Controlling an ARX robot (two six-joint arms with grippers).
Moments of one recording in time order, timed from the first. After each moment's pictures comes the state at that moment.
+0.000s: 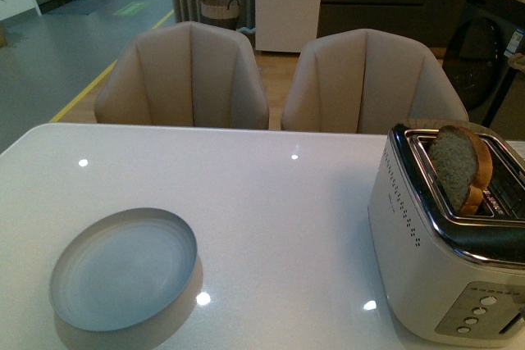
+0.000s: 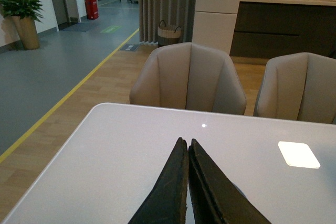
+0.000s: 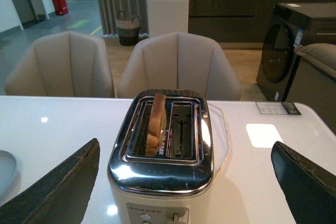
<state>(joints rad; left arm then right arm) 0.00 0.51 0.01 0.50 0.00 -0.01 0.00 0.01 0.02 0.00 0.00 -0.01</state>
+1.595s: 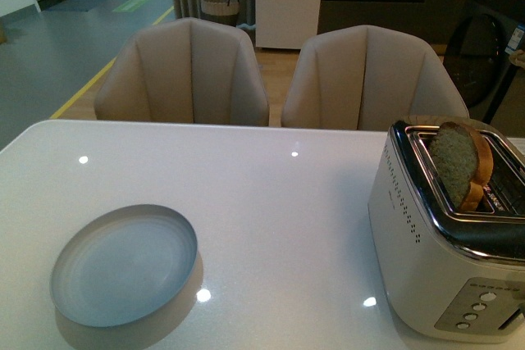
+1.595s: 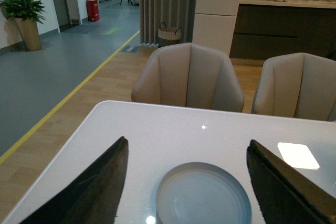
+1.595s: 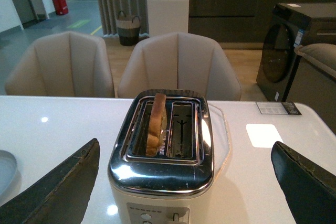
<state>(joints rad) 0.00 0.01 0.01 0.00 0.00 -0.01 0.00 0.00 0.02 0.00 0.00 -0.01</state>
